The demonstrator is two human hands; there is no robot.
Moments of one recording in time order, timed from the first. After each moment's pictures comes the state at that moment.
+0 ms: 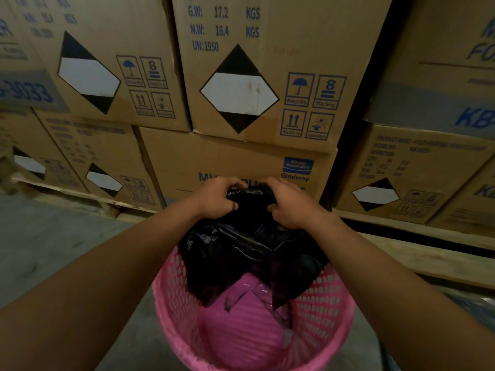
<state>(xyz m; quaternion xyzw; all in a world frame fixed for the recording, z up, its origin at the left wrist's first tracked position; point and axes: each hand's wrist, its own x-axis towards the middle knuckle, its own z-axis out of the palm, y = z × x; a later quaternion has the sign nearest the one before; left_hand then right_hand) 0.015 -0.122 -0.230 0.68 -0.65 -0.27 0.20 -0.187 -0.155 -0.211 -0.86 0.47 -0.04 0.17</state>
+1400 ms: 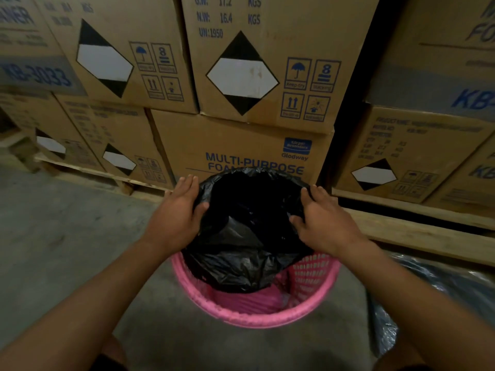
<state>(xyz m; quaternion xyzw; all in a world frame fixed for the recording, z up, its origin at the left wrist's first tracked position) 0.018 0.022 -0.230 0.75 -0.62 -0.08 0.20 -0.263 -0.075 -0.222 -0.85 0.52 0.00 0.10</state>
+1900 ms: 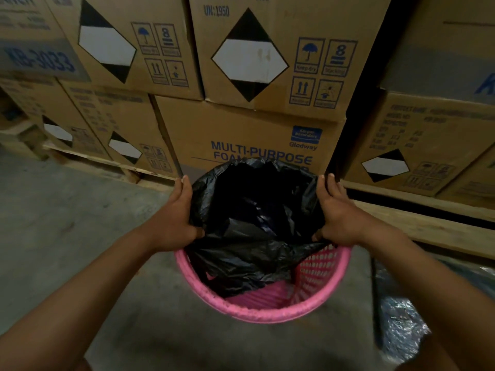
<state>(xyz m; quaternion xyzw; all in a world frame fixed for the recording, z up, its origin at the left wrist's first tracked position) 0.032 0.038 -0.231 0.75 -0.57 -0.29 0.15 -0.281 -0.096 -0.228 -0.82 0.52 0.10 0.21</state>
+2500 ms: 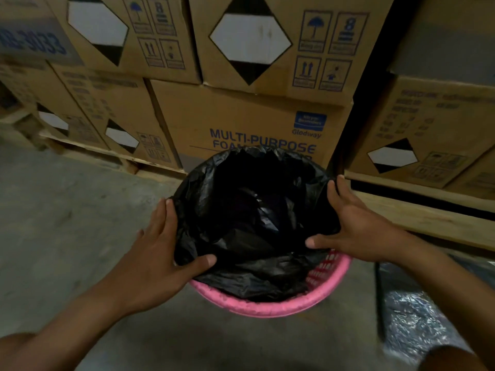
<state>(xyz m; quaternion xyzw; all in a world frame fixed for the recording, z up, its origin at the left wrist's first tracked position) 0.000 0.123 -0.233 0.78 -0.57 -0.24 0.12 -0.308 -0.065 -0.223 -0.83 0.47 0.05 0.28</state>
